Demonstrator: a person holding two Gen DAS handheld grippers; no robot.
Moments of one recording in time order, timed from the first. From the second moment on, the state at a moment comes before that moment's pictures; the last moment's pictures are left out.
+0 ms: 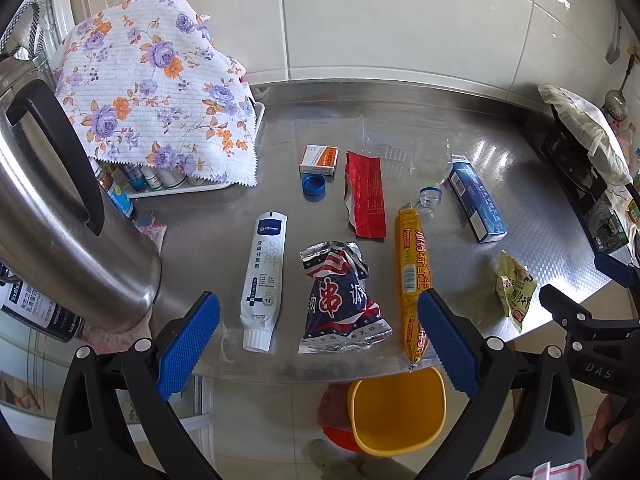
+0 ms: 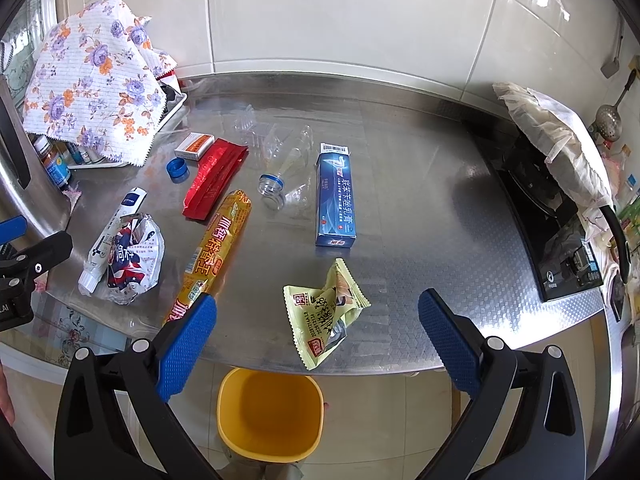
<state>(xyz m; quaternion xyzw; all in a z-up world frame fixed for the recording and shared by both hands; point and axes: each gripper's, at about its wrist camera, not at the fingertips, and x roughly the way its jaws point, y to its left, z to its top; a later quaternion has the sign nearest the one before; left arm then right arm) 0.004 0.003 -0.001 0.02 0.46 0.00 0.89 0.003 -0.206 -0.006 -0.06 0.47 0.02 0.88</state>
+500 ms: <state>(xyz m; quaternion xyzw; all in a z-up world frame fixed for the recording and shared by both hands) 0.006 0.001 -0.002 0.02 0.46 0.00 0.89 0.004 -0.207 -0.007 -0.06 0.47 0.02 0.88</state>
